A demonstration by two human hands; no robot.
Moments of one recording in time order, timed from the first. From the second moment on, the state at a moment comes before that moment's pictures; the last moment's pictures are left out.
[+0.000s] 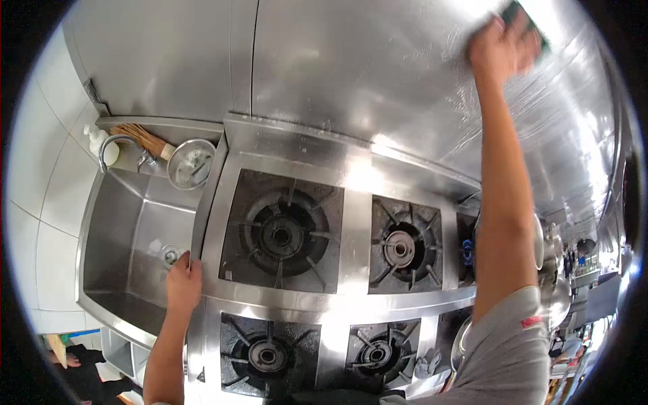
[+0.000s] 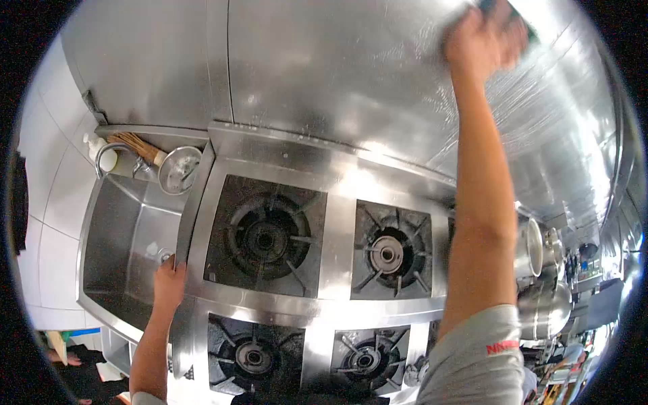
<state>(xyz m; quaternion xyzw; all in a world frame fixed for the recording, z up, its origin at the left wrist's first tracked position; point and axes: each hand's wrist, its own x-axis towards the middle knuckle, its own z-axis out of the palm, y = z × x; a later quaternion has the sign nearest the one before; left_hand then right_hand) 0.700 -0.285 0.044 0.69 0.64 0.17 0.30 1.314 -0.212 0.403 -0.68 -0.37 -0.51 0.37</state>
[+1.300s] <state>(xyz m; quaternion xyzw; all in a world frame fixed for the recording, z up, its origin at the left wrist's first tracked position) 0.685 -0.275 0.017 0.73 0.65 0.13 0.16 1.404 -0.340 0.050 -0.72 0.13 -0.05 0.68</state>
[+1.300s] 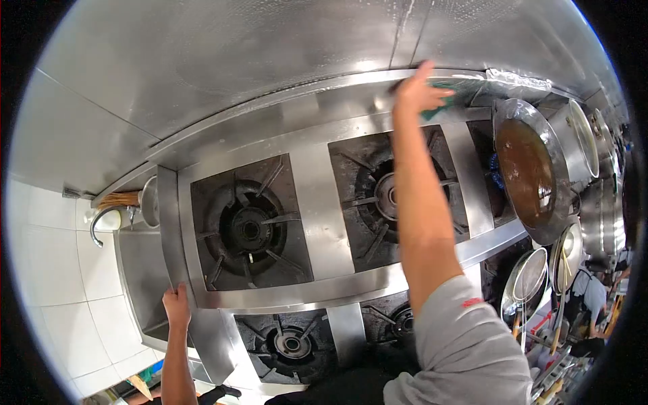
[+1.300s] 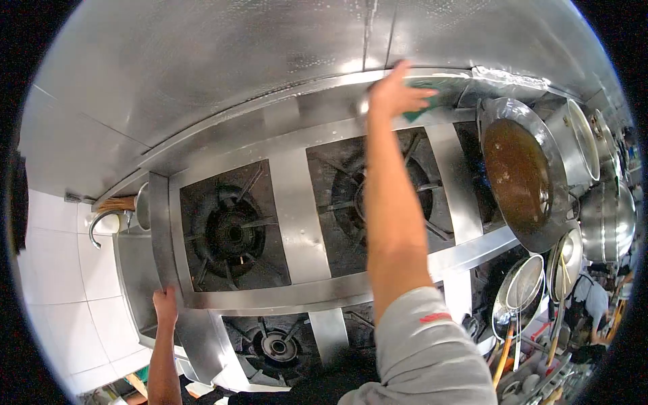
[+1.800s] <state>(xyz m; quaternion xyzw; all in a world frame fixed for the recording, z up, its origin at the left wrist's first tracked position) 0.685 -0.272 0.016 0.75 0.63 0.09 0.15 1.420 -0.420 0.043 -0.86 -0.32 -0.34 0.19</state>
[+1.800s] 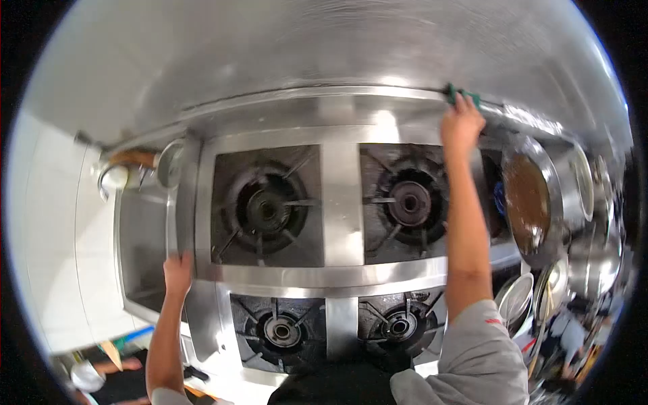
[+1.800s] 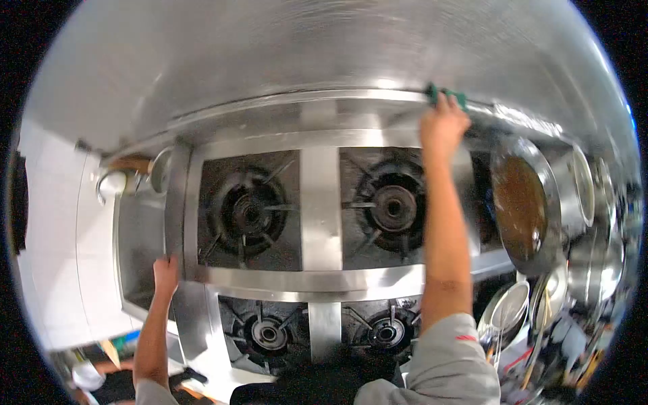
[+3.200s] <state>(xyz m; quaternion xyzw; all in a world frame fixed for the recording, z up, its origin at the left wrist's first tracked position) 0.697 -0.272 0.038 0.66 0.64 0.14 0.36 0.914 -0.084 0.142 -0.61 -0.76 -0.12 0.20</state>
